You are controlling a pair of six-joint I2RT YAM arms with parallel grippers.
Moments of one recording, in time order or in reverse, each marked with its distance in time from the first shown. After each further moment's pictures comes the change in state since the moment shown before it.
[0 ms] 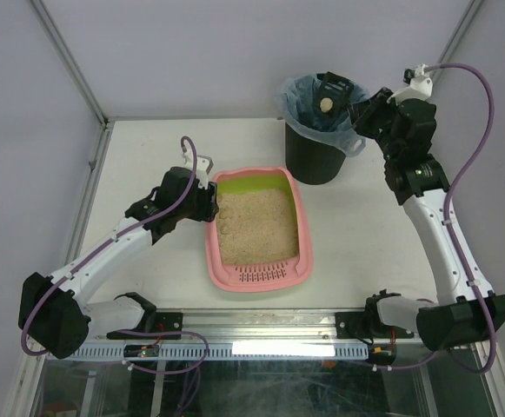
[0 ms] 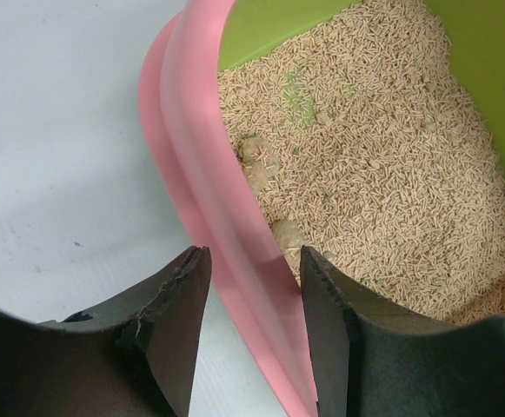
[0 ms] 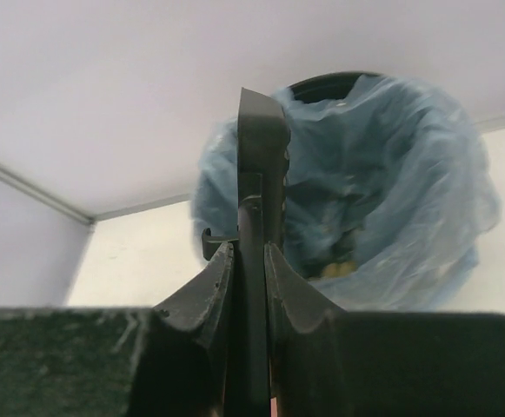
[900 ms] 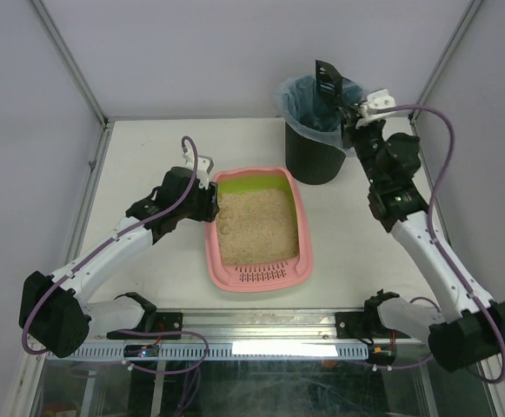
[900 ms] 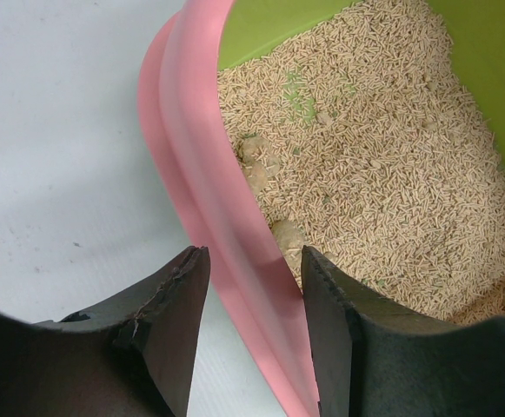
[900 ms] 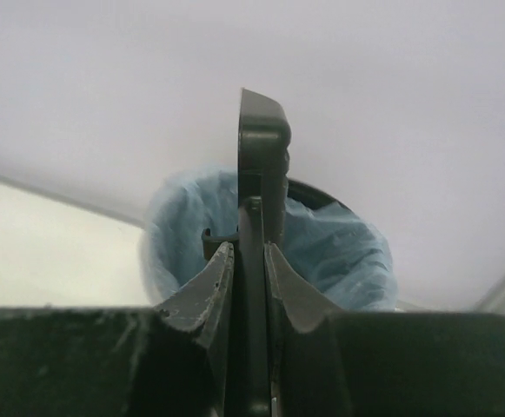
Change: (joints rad) left arm 0.000 0.008 0.000 0.003 0.000 0.000; right arm 0.146 -0.066 -0.295 0.482 0.042 -0.787
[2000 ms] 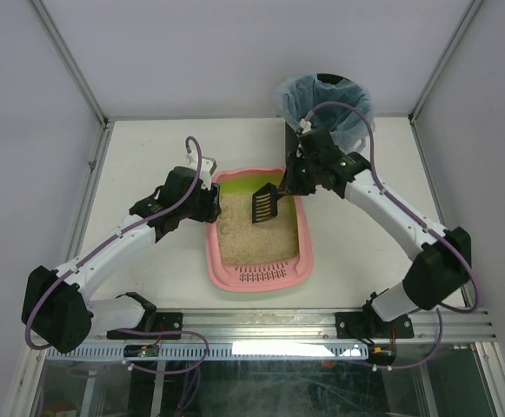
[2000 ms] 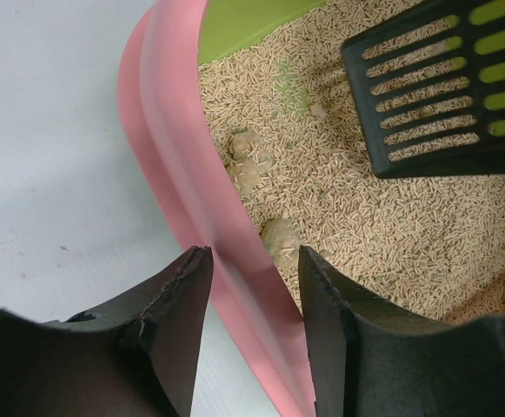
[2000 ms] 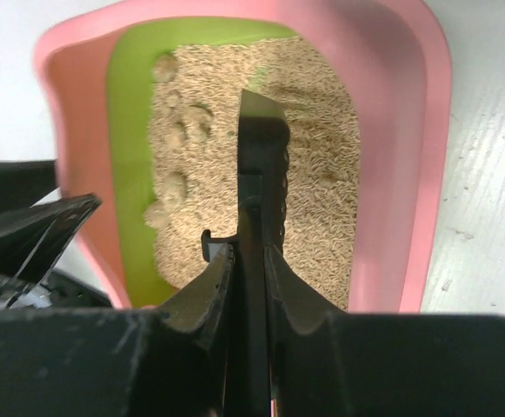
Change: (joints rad) left arm 0.000 0.031 0.000 0.008 0.025 0.006; right arm 0.221 0.306 0.255 -0.927 -0.204 0.847
